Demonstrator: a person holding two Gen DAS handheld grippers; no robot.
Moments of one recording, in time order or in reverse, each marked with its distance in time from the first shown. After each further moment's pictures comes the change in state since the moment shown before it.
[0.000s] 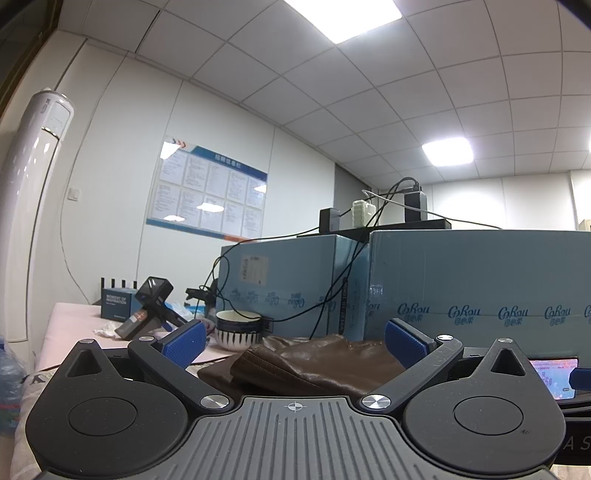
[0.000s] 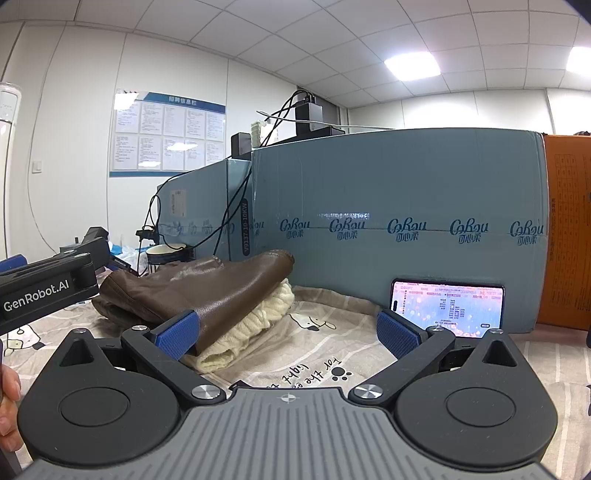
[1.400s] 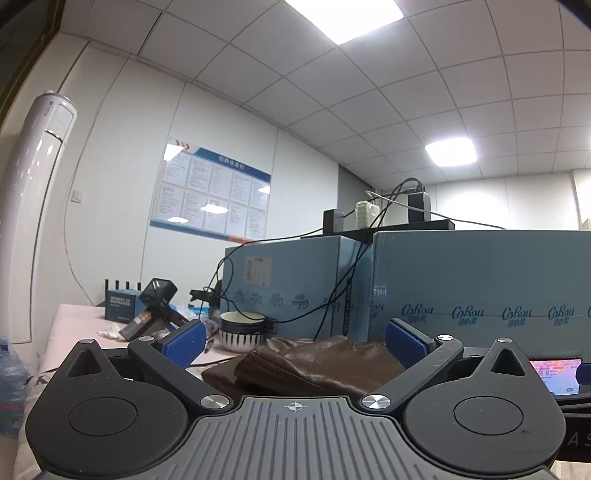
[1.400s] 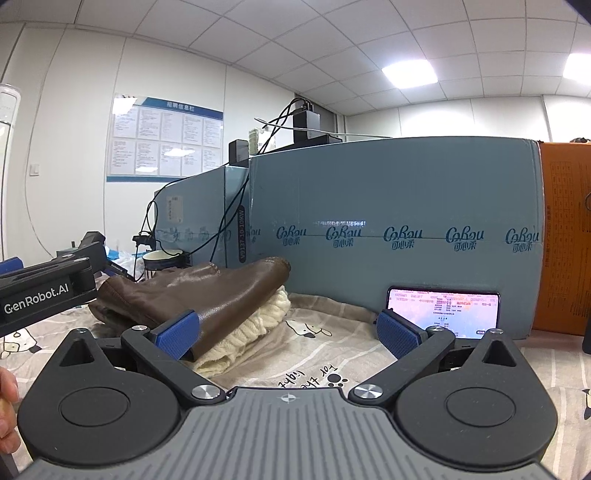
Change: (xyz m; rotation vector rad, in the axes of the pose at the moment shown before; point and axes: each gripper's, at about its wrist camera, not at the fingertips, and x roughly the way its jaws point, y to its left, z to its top) left arm 0.001 -0.002 -0.001 0.010 -0.007 0.007; right arm -0.002 0.000 0.001 -0.009 -0.023 -0.013
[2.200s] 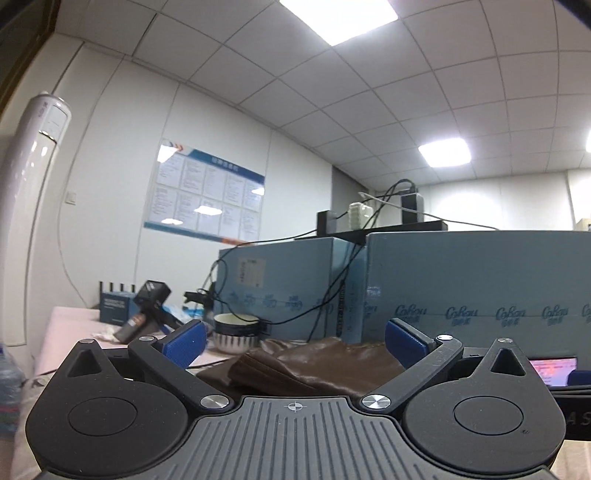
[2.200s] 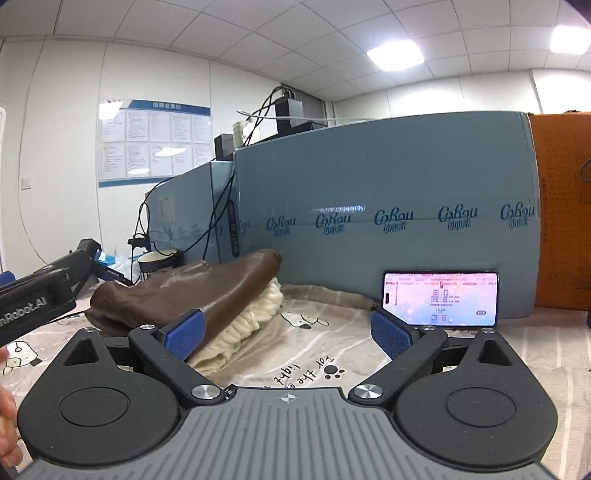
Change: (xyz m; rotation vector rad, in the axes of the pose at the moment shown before) left arm 0.001 -0.002 0.001 0.008 -0.004 -0.003; right arm 0.006 -0.012 0.001 0.068 0.029 0.000
